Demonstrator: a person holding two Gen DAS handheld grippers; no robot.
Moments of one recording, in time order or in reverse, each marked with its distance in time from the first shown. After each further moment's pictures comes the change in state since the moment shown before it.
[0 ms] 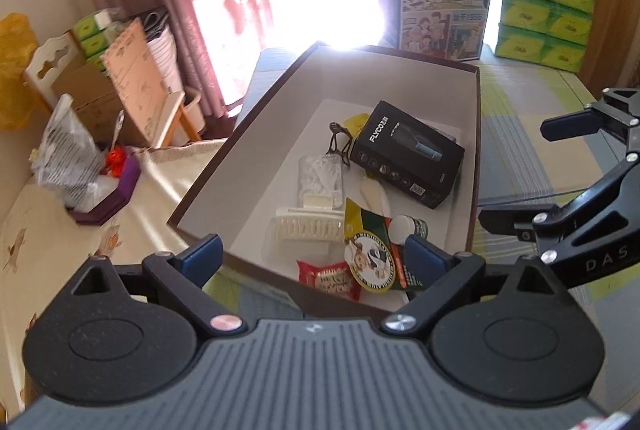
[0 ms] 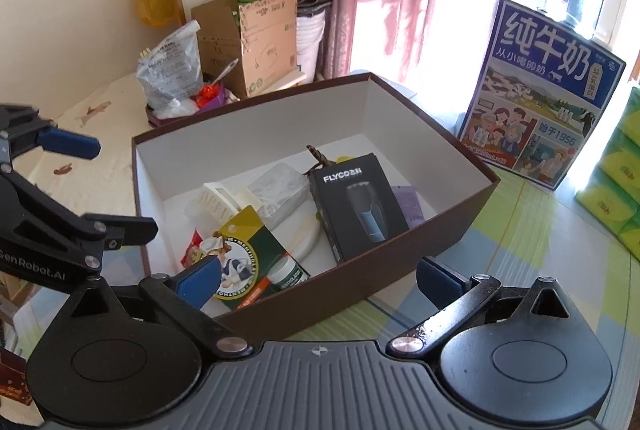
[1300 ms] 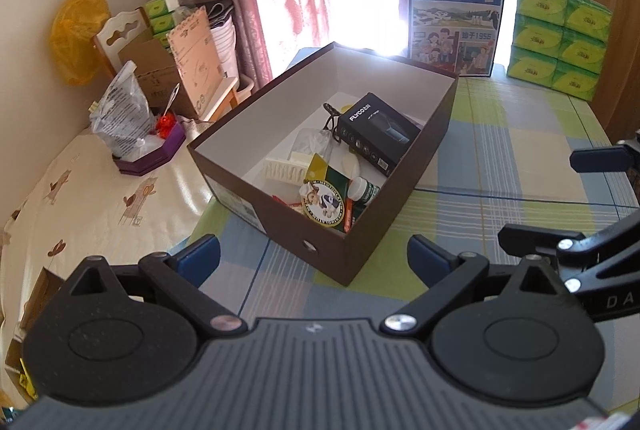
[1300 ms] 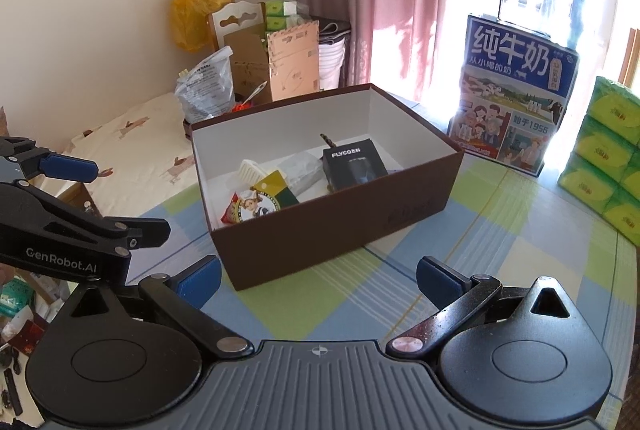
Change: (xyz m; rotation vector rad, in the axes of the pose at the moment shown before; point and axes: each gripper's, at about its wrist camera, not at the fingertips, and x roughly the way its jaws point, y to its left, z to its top) left arm -0.093 -0.095 -0.052 -0.171 -0.025 0.153; right arm -0.112 -0.019 -0.077 -0.018 -0.082 0.084
